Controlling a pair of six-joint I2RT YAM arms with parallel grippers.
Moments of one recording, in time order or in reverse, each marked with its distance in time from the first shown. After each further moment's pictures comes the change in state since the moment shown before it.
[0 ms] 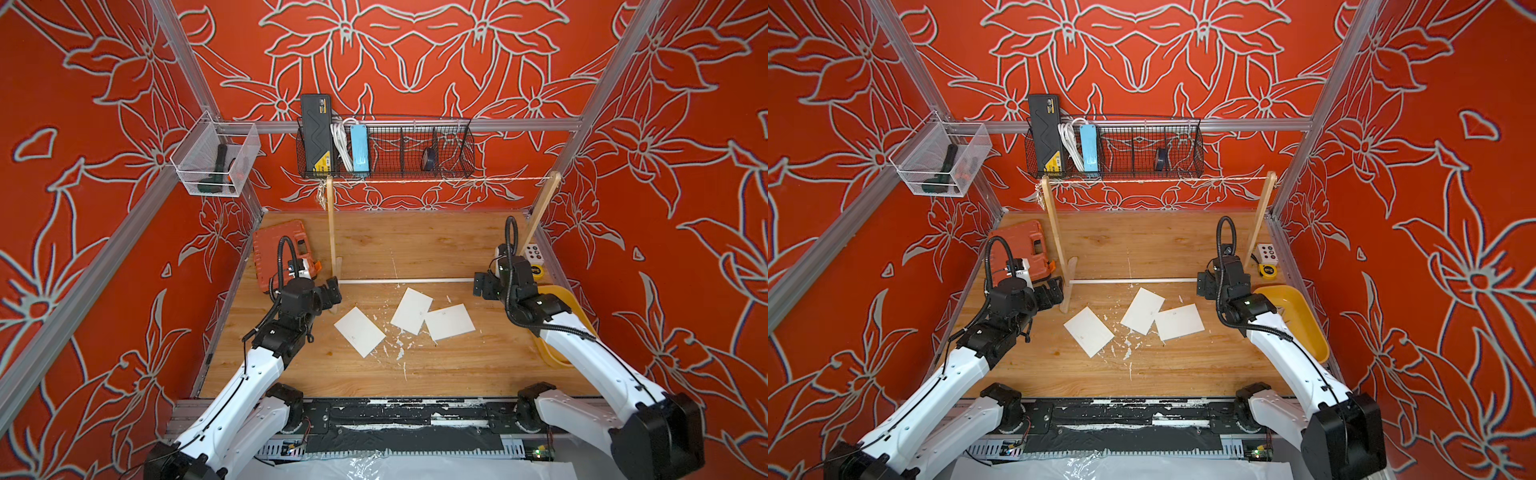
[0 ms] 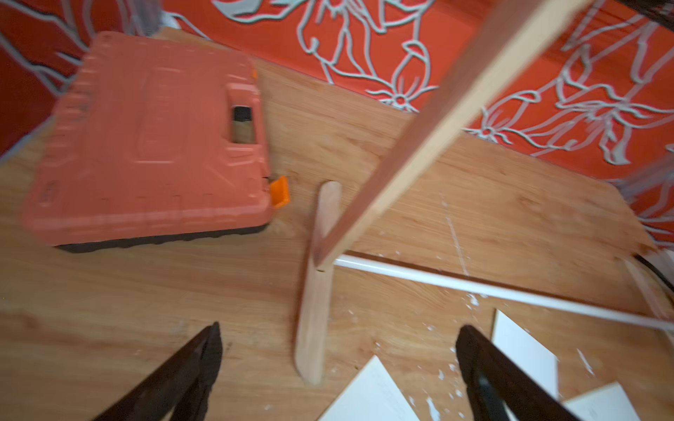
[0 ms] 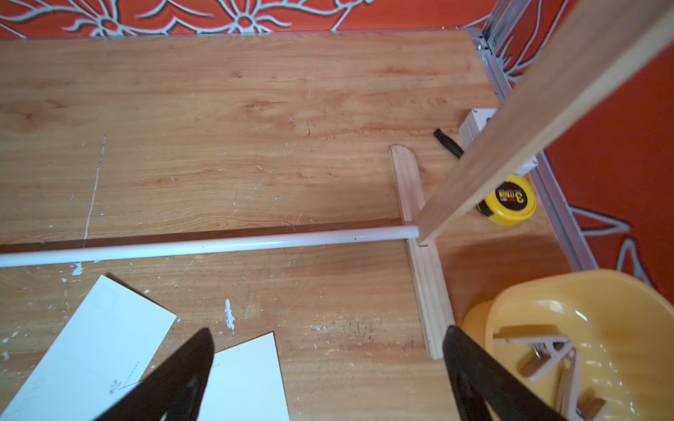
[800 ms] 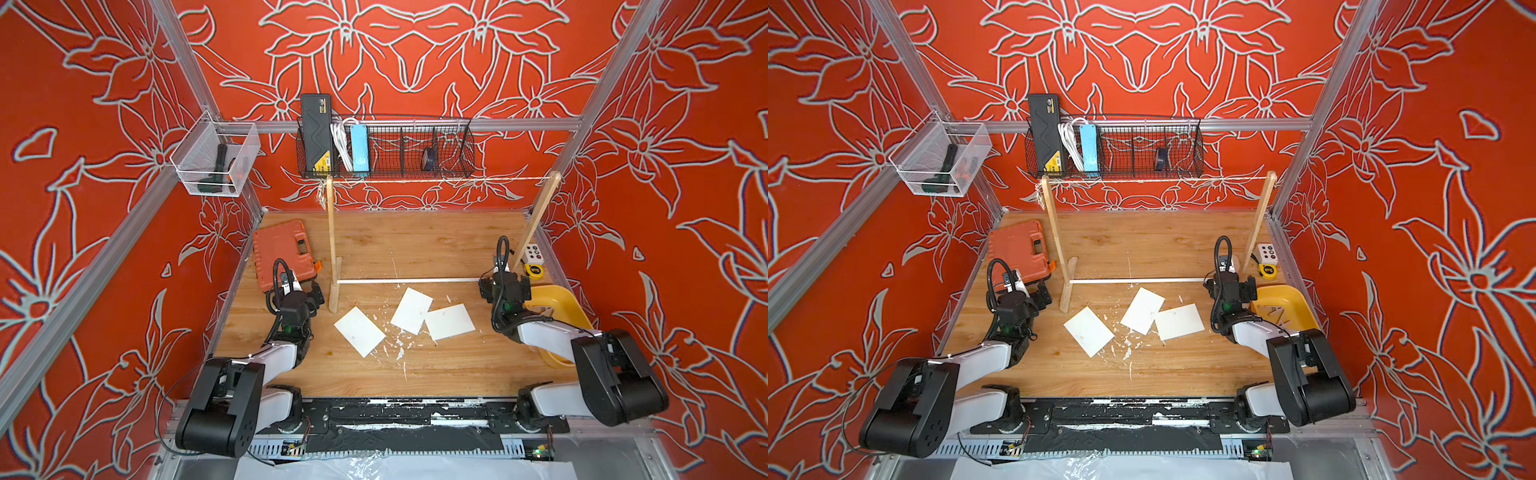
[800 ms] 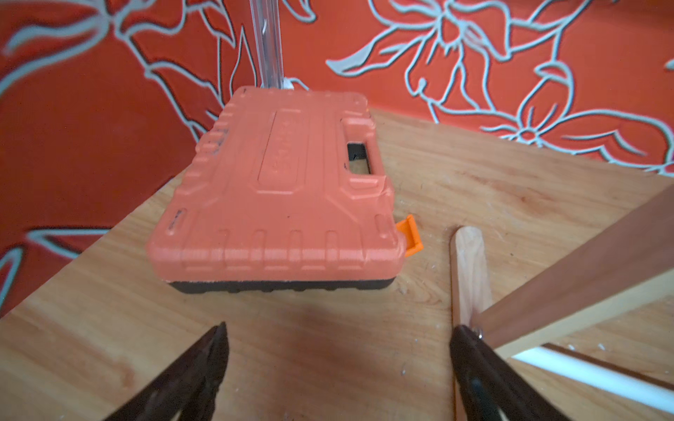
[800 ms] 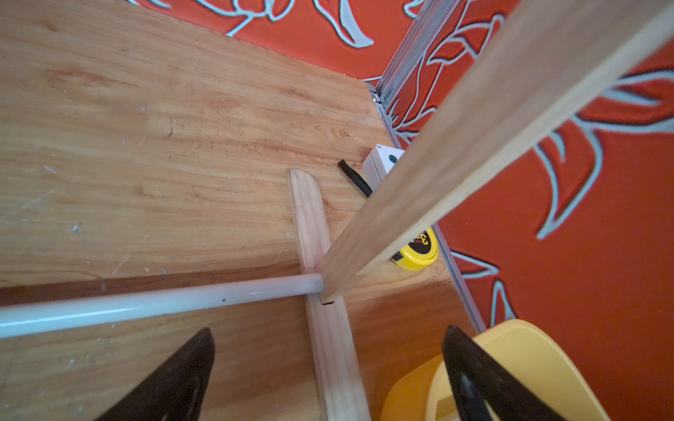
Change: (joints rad) left arm 0.154 0.400 -0.375 0.993 -0.107 0.251; right arm -0.106 0.277 -0.366 0.849 0.238 -0.342
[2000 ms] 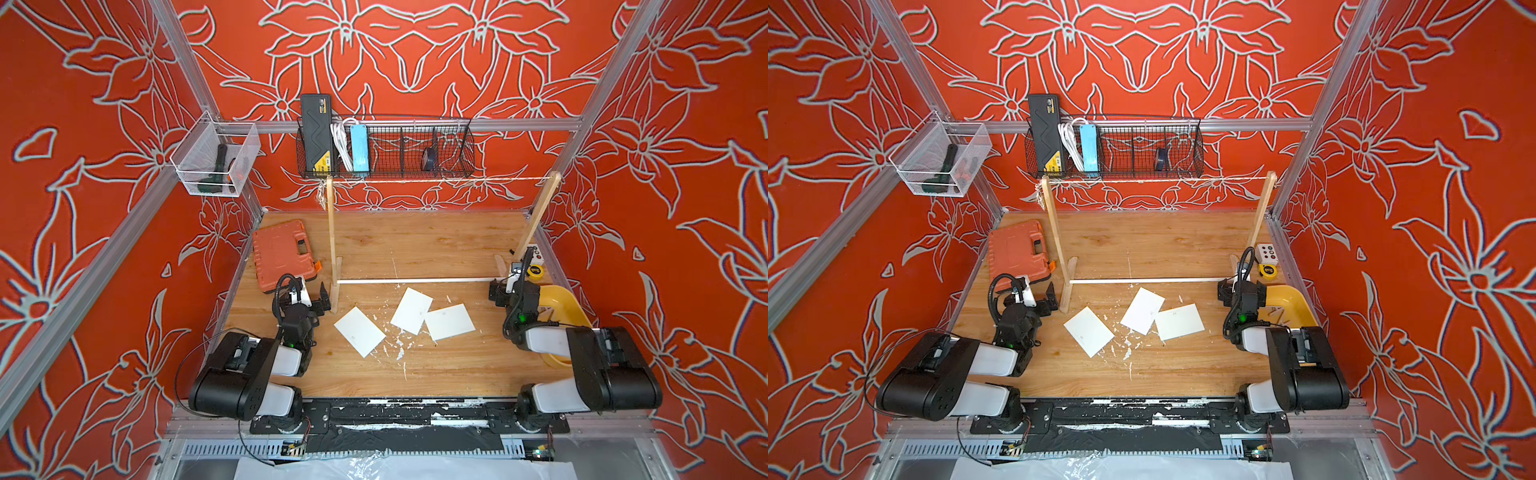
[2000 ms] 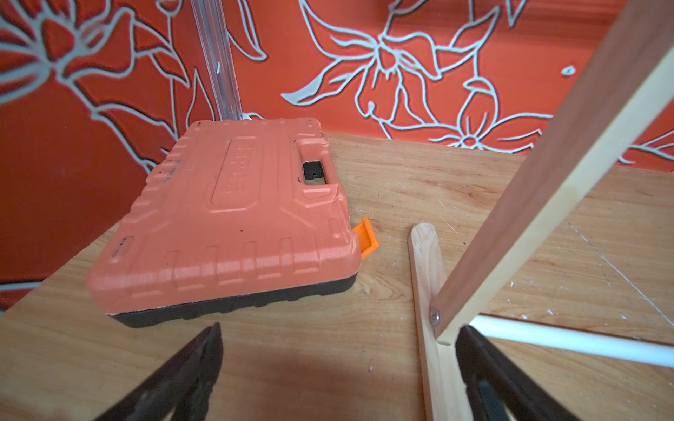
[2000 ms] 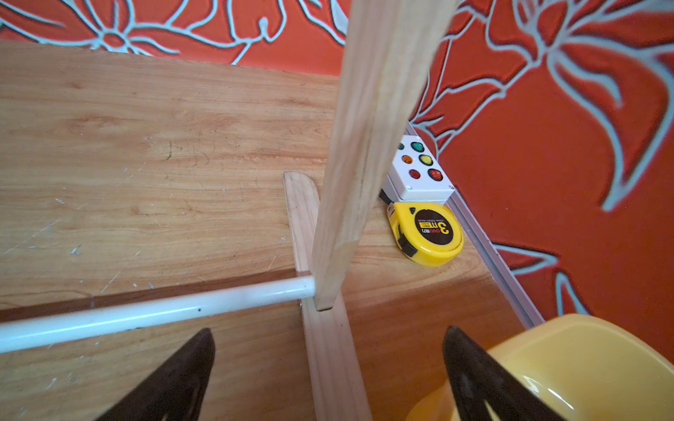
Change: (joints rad) left arm -0.040 0.159 -0.084 0.340 0.066 0.095; right arm -0.166 0.049 -0.091 0.233 -0.246 0.068
